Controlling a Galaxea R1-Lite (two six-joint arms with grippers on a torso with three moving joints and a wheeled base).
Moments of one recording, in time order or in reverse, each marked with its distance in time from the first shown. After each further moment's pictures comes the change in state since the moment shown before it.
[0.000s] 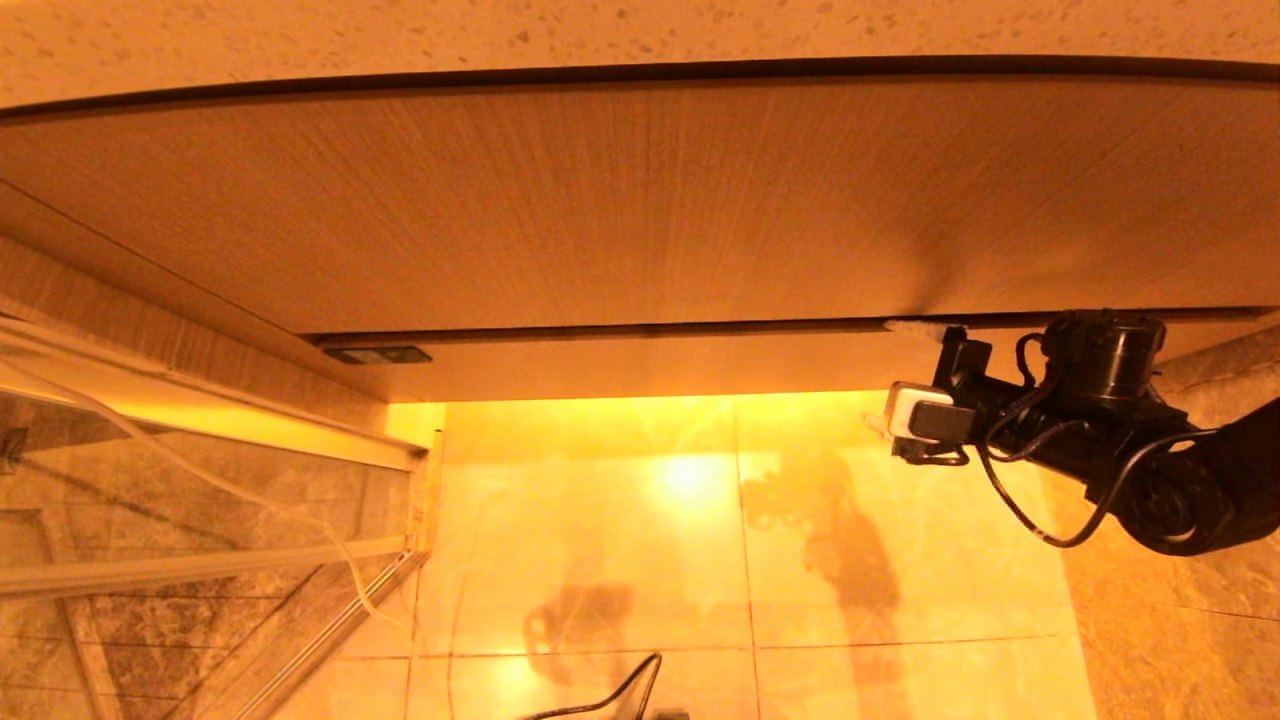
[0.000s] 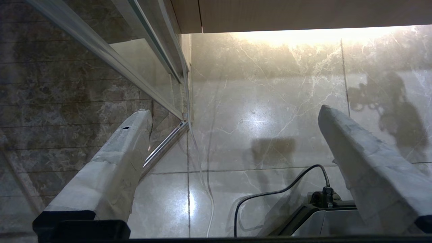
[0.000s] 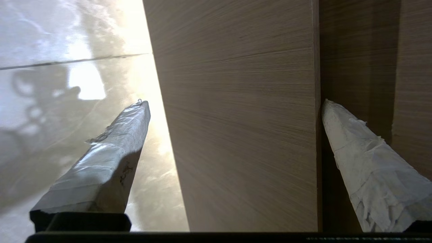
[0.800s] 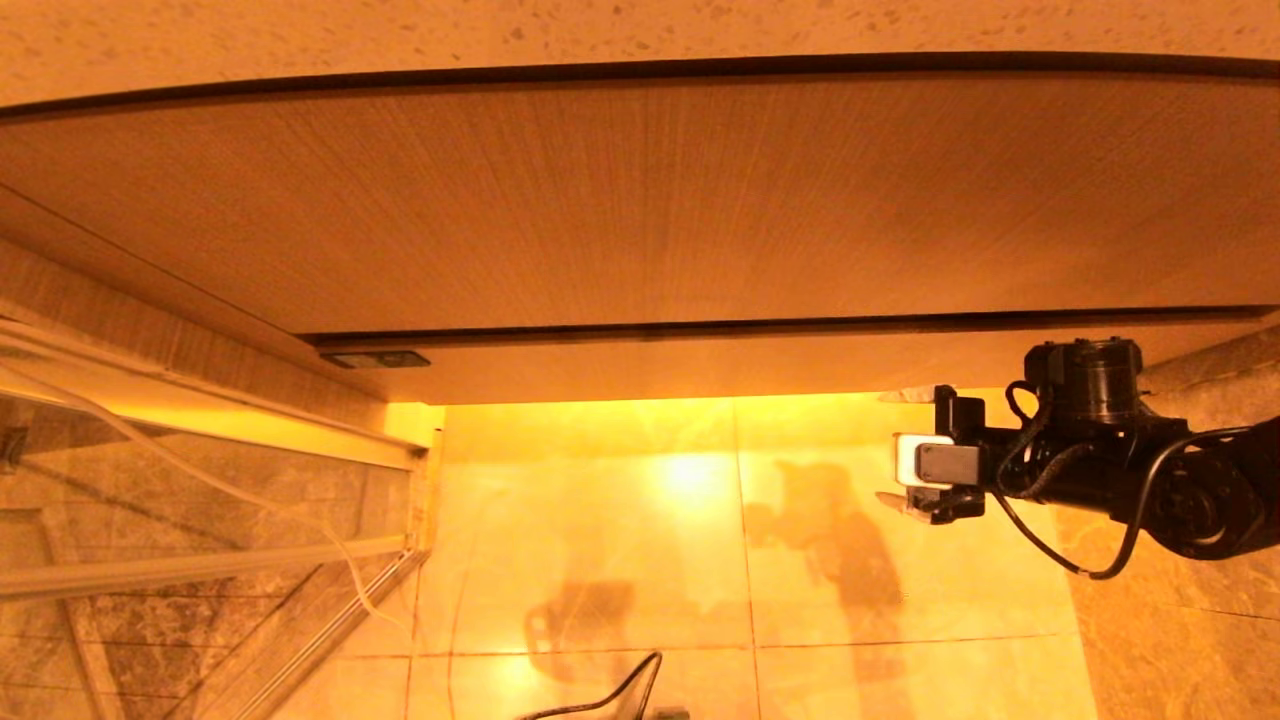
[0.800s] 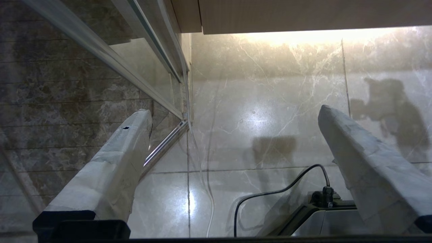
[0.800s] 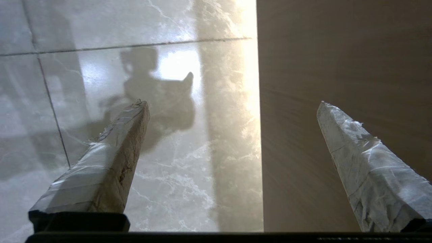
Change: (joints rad) left arm 0.000 0.000 0.000 0.000 0.000 0.000; right arm 0.003 -0.077 0.014 0.312 -0.006 -0.003
